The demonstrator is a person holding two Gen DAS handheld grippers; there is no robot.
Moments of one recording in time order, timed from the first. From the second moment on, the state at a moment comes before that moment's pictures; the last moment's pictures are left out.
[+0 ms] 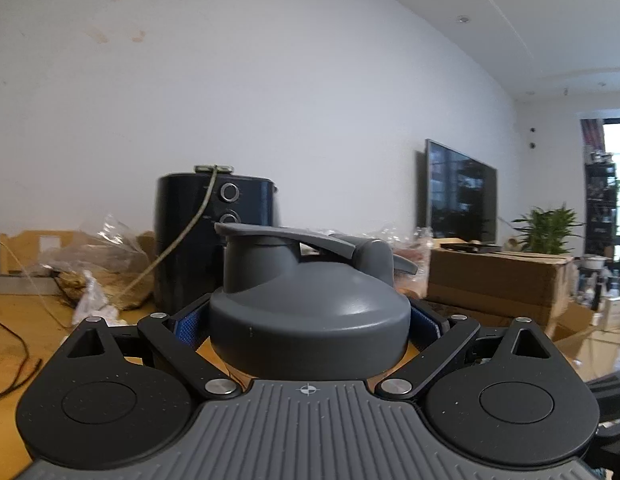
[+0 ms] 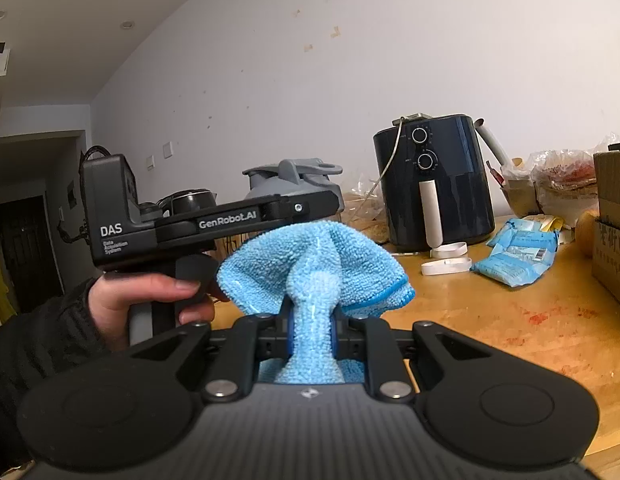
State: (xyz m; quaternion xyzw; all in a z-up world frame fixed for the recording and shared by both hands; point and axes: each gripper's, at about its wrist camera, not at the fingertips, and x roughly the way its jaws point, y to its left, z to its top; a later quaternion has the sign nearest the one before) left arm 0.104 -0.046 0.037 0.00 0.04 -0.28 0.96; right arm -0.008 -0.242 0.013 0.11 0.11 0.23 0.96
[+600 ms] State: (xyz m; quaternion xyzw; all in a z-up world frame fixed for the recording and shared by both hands) left arm 0.092 -0.082 0.048 0.00 0.04 -0.14 0.99; right arm -0.002 -0.242 0.009 0.11 0.12 0.22 0.96
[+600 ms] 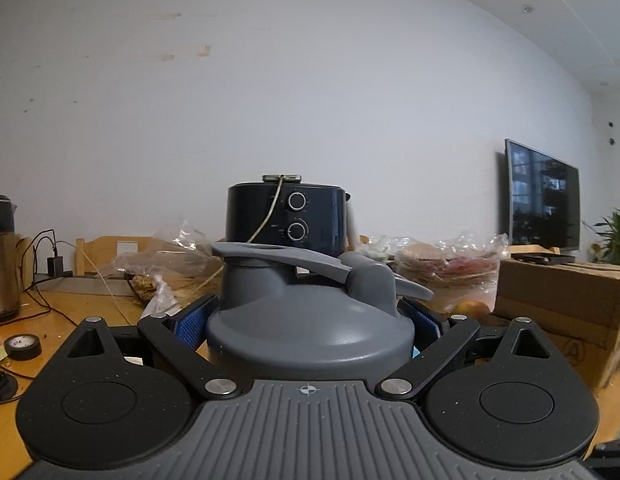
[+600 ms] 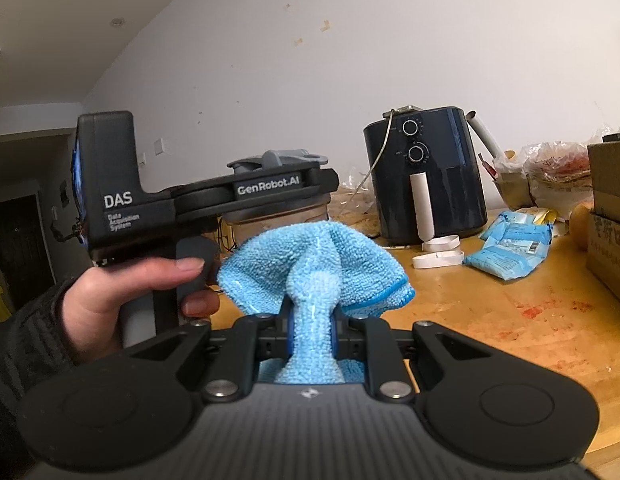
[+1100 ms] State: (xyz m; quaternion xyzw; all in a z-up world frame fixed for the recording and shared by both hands) left arm 0.077 -0.104 0.047 0.00 0.02 -0.05 1.00; right arm -0.005 -0.250 0.009 0.12 0.11 0.22 0.96
